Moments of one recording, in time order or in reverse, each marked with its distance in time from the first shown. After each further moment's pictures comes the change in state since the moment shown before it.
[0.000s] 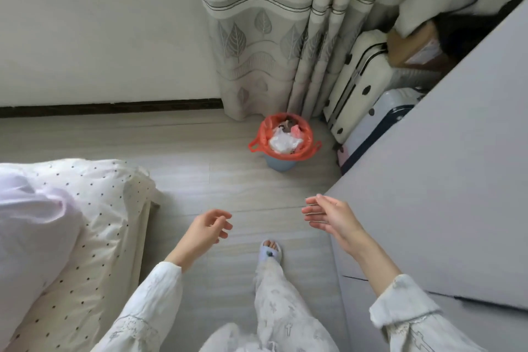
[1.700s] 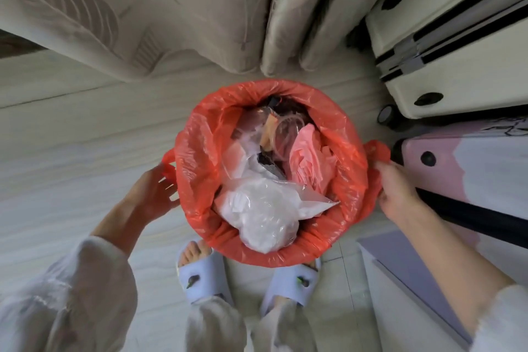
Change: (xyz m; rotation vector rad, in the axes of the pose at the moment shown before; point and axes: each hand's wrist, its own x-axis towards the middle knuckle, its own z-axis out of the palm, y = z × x) left_hand 0.842 -0.120 0.107 -0.580 -0.109 -0.663; right_hand 0.783 0.086 -0.128 0.190 0.516 0.342
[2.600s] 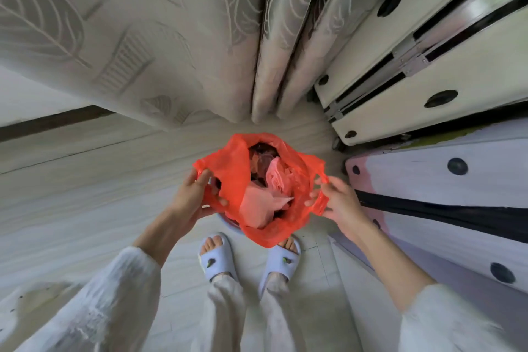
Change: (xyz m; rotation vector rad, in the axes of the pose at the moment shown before) left_hand -0.283 0.053 0.100 0.240 -0.032 0.306; right_hand -0.241 -0.098 -0.042 -0.085 -0.301 -0.082
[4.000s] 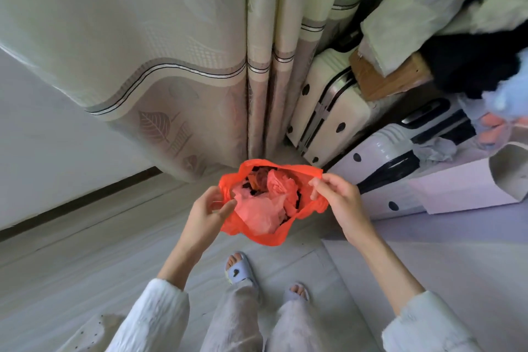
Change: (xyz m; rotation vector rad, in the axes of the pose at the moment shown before) left_hand -0.322 0.082 -0.033 0.448 -0.073 0.604; right_hand -0.332 -0.076 -0.008 0.002 0.138 -0.615
